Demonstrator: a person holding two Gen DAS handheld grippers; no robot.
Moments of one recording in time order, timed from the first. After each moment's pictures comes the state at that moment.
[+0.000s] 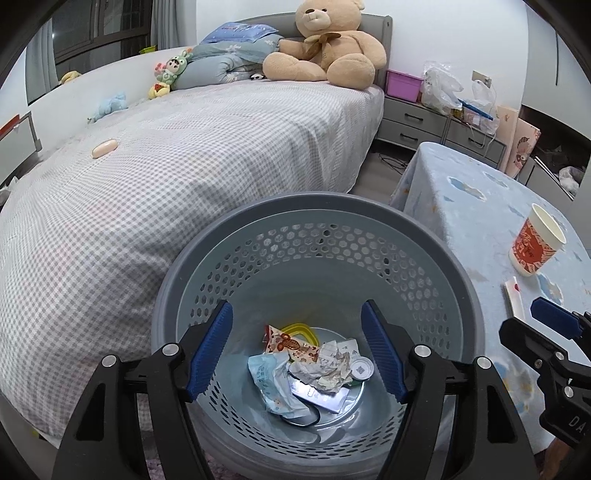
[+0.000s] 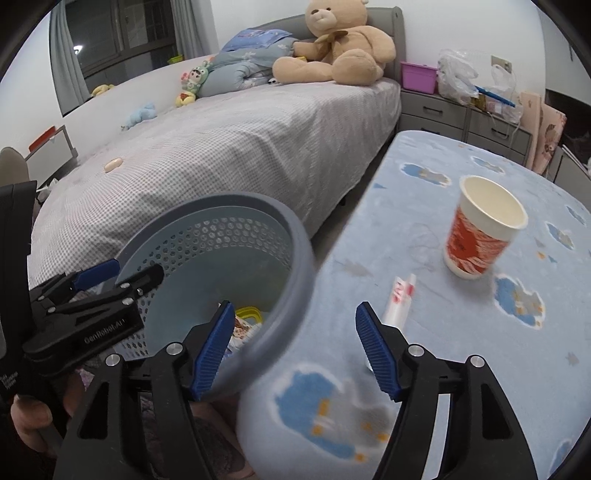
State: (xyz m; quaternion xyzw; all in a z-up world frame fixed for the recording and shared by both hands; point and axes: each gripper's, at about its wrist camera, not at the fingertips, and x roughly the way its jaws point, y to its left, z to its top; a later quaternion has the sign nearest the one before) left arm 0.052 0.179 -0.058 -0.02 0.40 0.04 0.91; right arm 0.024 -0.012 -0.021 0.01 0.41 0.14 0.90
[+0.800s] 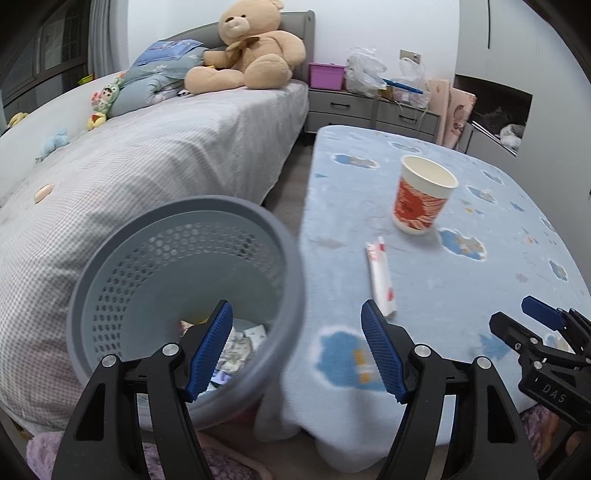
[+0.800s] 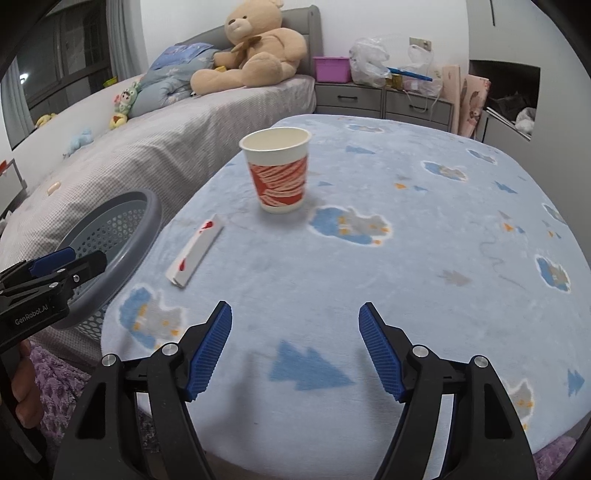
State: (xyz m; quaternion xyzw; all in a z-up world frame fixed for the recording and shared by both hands) left arm 0.020 0.046 -0.047 0.03 0.40 -0.06 0.91; right arm -0.039 -0.162 -0.037 0.04 0.41 0.02 0.91
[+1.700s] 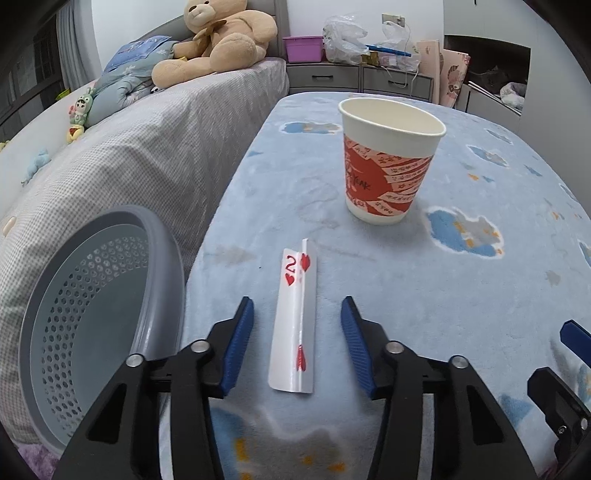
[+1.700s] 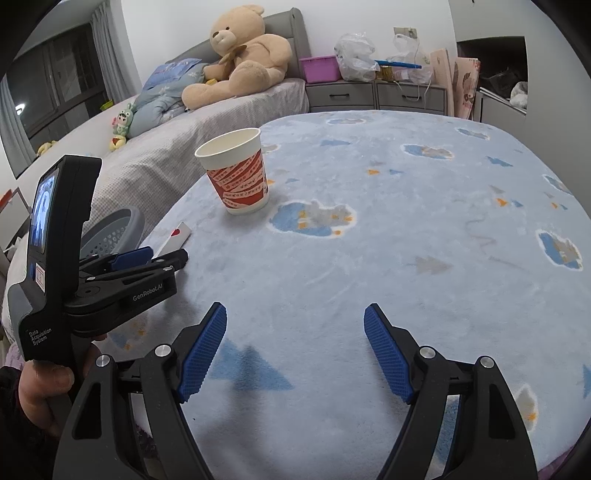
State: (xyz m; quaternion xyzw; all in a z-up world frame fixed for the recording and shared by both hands) left arm 0.080 -0.045 -0.096 0.08 0.43 -0.06 0.90; right arm -0.036 -0.209 -0.053 0.09 0.40 0.03 0.91
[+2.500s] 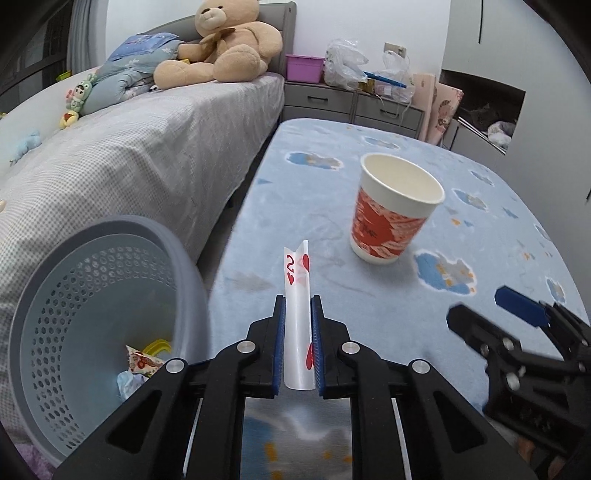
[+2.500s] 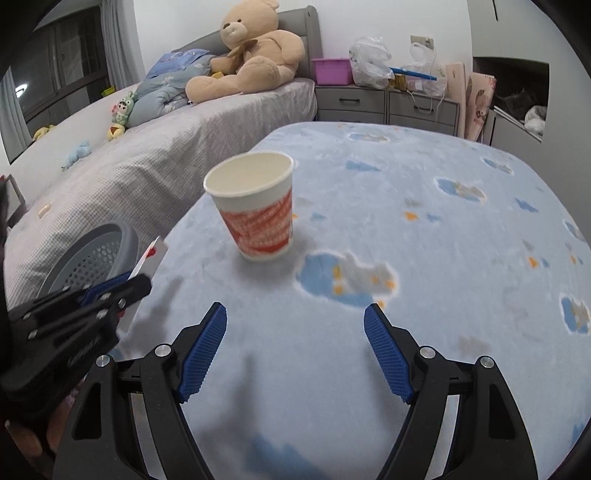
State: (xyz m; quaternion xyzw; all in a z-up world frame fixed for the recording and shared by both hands) left arm 0.085 -0.011 -0.067 0.01 0.41 -0.09 0.91; right arm 0.037 -0.171 -0.039 0.05 0.40 0.03 0.91
